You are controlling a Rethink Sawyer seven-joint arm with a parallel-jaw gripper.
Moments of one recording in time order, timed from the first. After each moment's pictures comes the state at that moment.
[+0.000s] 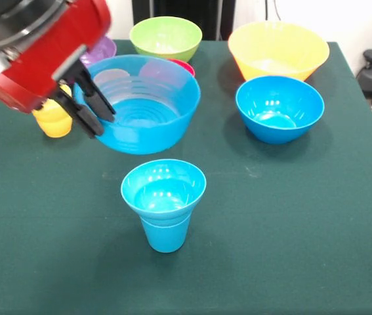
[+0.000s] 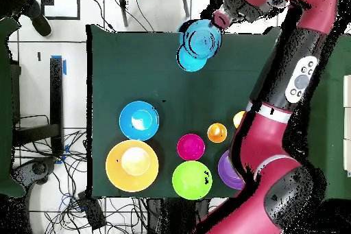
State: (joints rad) arm -0.80 -0.11 1.85 0.49 -1.44 2.04 0.70
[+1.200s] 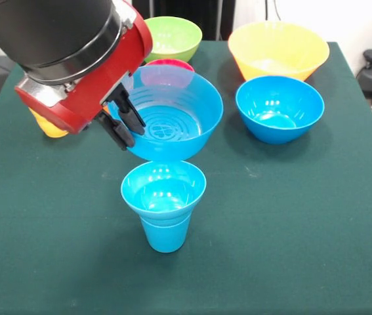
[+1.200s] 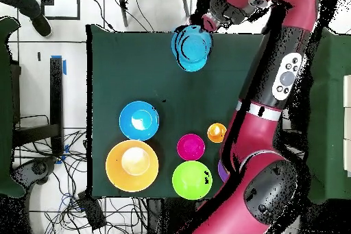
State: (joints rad) arm -0.74 -0.12 1.73 0.44 -1.38 2.04 0.70
